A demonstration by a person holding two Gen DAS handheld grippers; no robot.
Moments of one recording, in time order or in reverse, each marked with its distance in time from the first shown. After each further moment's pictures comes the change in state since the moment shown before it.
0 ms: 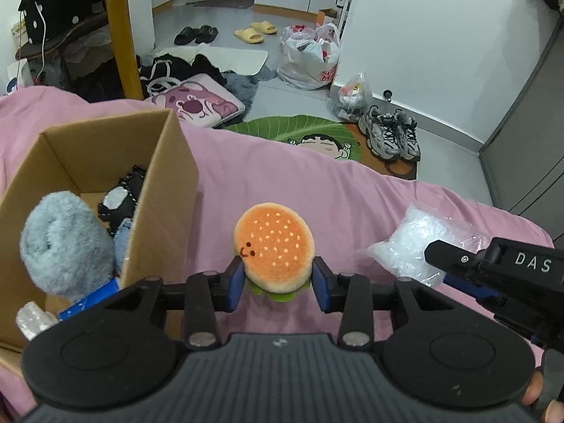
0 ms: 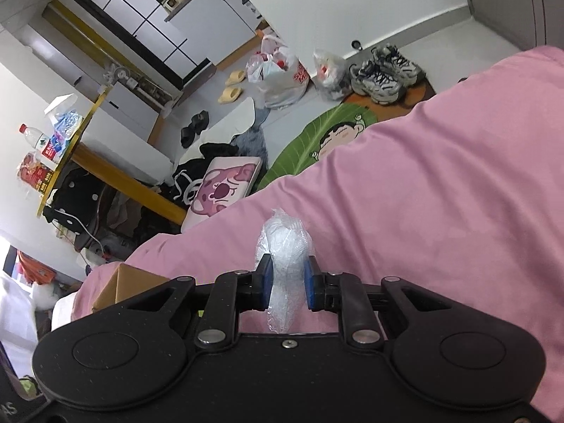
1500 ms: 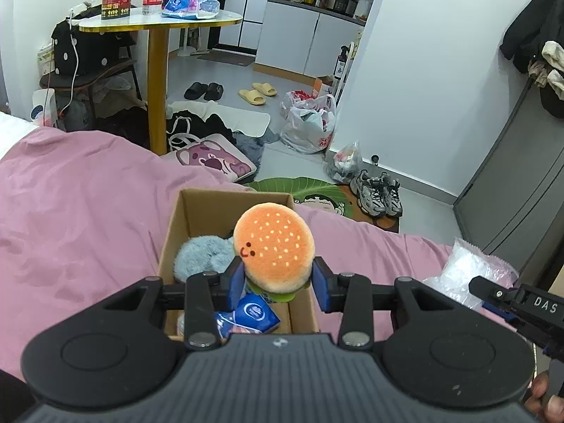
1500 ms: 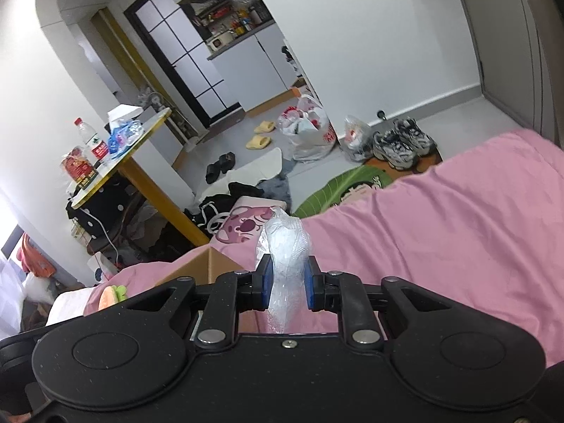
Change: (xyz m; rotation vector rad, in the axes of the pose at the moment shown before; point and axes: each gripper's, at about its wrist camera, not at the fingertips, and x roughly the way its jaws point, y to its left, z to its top) left arm -0.153 0.125 -0.008 -0.032 -0.193 -0.089; right arm -0.100 0.080 -0.051 -0.157 -0.211 0.013
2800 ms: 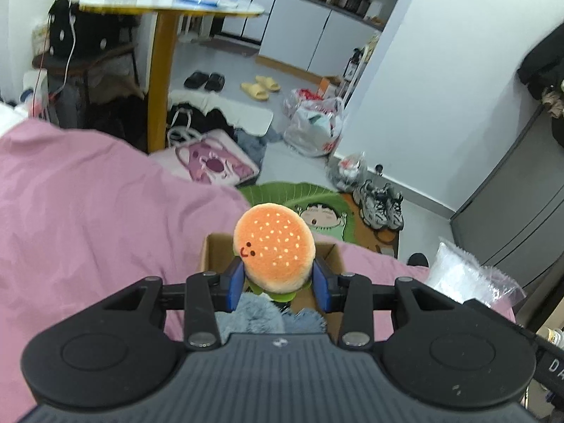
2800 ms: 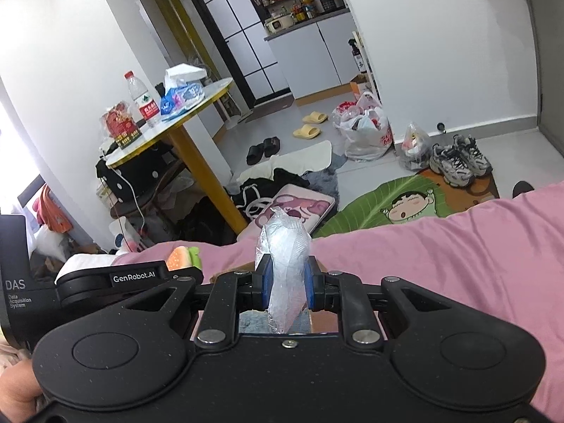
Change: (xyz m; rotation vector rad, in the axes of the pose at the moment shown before) left arm 0.062 0.074 0.058 -0.080 0.047 -0.058; right arm 0.054 0.104 -0.012 -0.160 0.050 0.077
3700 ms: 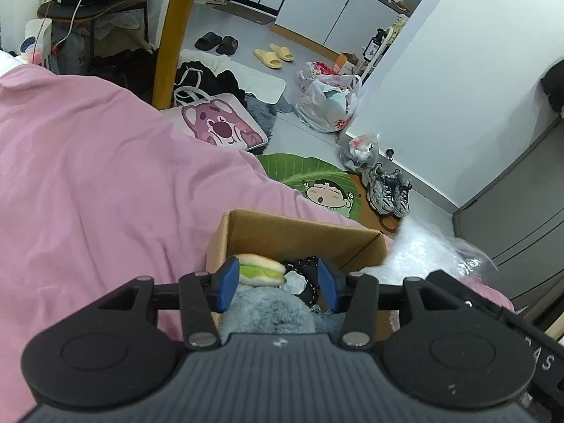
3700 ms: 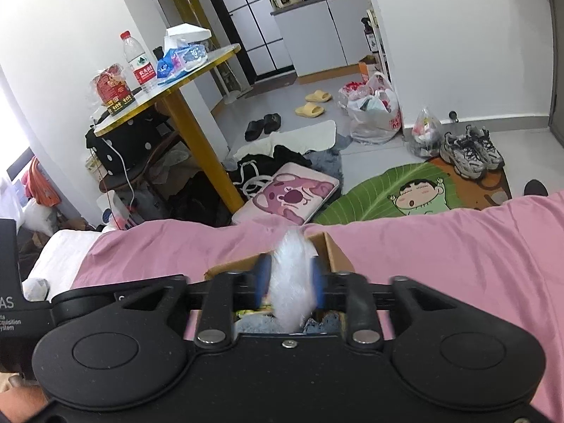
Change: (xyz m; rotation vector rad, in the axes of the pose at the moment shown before) left arm 0.044 0.040 0.000 -0.098 0.095 -0.020; right arm 0.056 0.031 -0.002 -0.044 0.069 -0.034
